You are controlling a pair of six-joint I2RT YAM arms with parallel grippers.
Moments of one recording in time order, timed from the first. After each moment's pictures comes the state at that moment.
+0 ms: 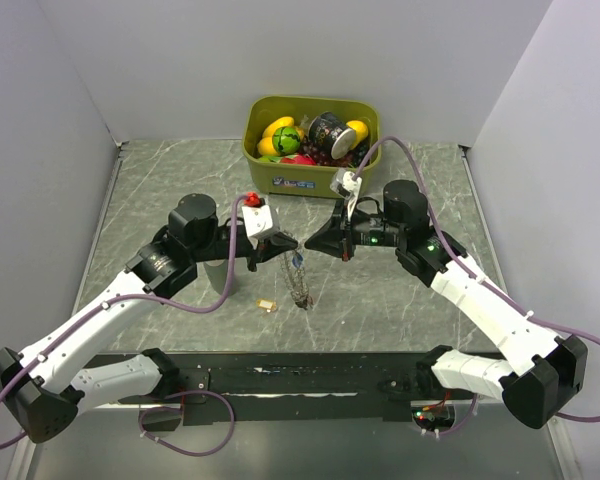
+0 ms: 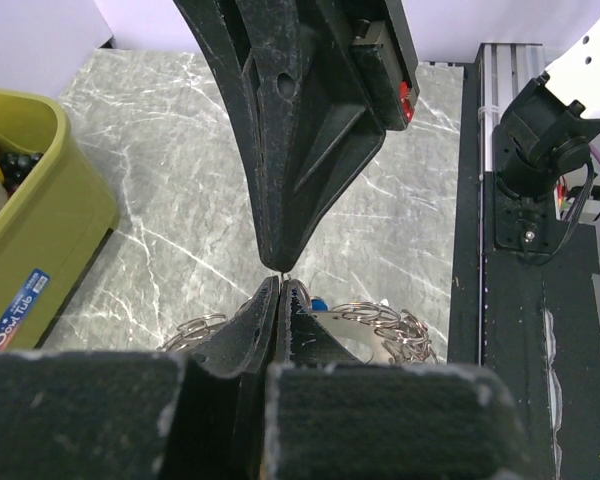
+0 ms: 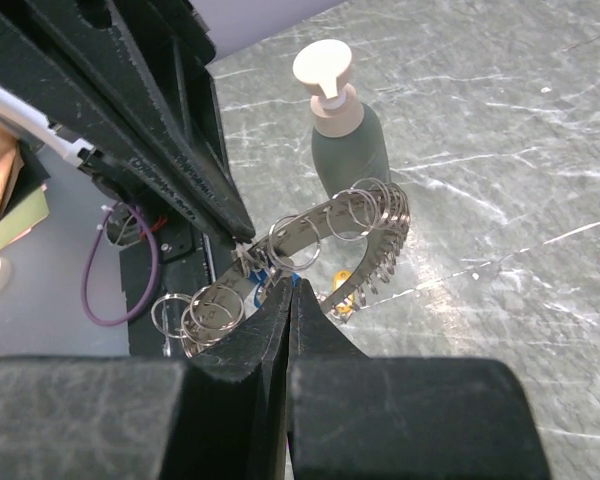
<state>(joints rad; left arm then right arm) -0.72 1.04 1.04 -0.18 0.61 0.23 0.56 1.12 1.04 -0.21 -0.76 0.07</state>
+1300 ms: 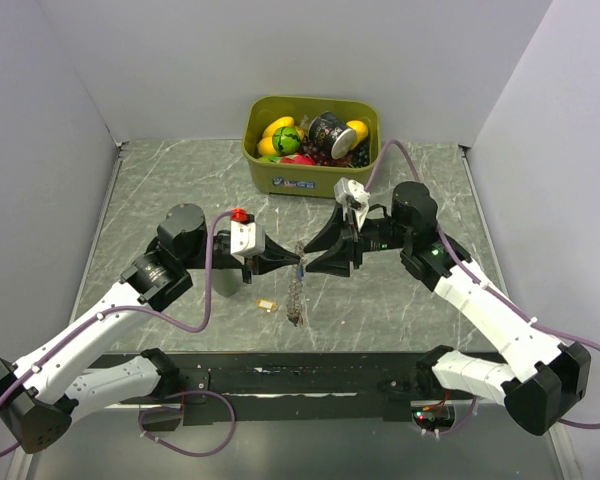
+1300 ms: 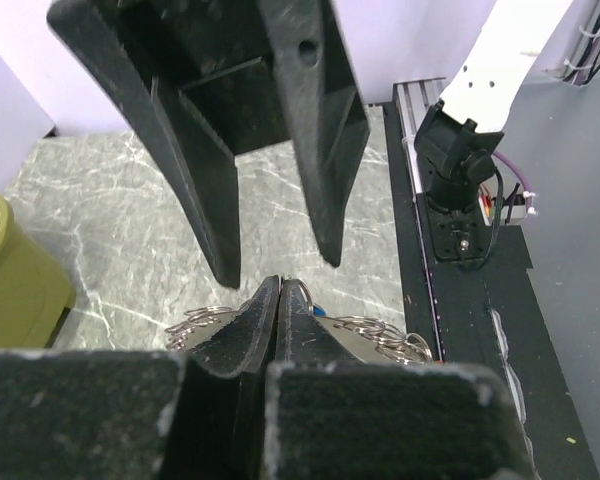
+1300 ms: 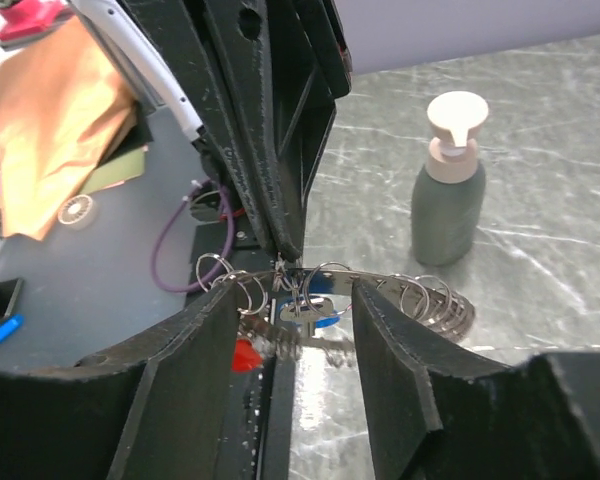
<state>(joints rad) -0.72 0.97 0.95 -0.05 0.80 0.22 0.54 1.08 1.01 -0.10 -1.06 0.05</state>
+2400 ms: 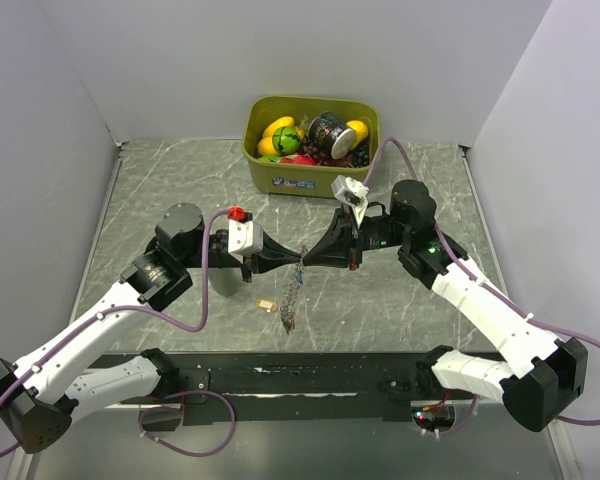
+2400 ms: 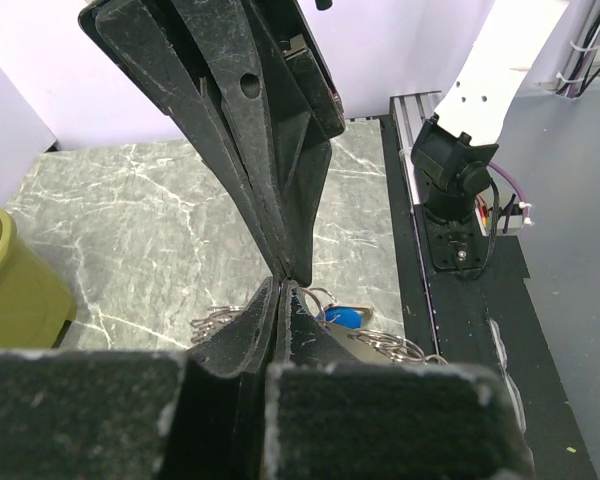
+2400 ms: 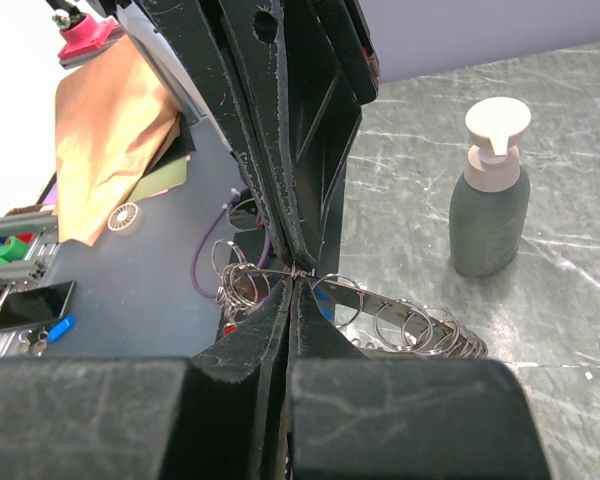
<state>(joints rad) -0.71 0.97 0.95 -0.01 0.82 0.19 0.54 1.10 1.01 -0.03 -1.13 0.17</state>
